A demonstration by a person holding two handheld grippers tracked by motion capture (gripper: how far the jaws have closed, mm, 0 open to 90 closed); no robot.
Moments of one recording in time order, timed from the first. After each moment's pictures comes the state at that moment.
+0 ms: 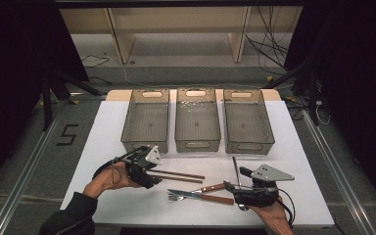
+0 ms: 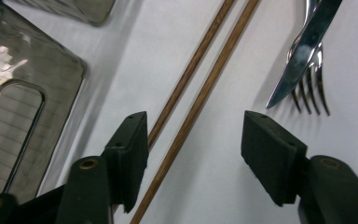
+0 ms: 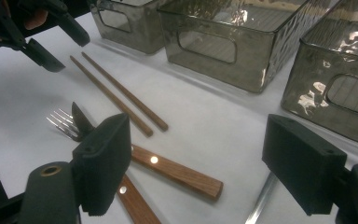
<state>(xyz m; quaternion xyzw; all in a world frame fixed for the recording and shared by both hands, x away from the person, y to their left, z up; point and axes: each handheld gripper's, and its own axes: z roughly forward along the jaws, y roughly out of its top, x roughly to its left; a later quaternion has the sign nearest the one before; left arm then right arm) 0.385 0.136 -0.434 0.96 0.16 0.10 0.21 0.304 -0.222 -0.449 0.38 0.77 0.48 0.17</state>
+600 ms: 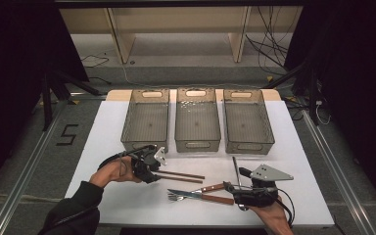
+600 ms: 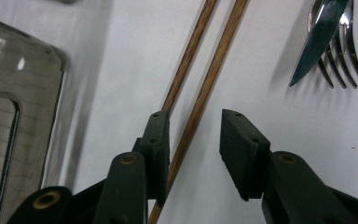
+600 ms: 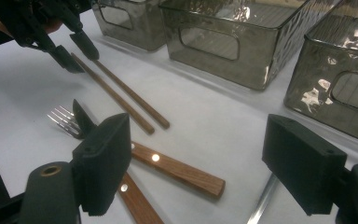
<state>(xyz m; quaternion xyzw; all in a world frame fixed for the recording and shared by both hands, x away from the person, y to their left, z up) 0.405 0.126 -0.446 0.98 0.11 0.07 0.15 0.305 -0.221 -0.450 0.38 0.78 0.47 0.17</state>
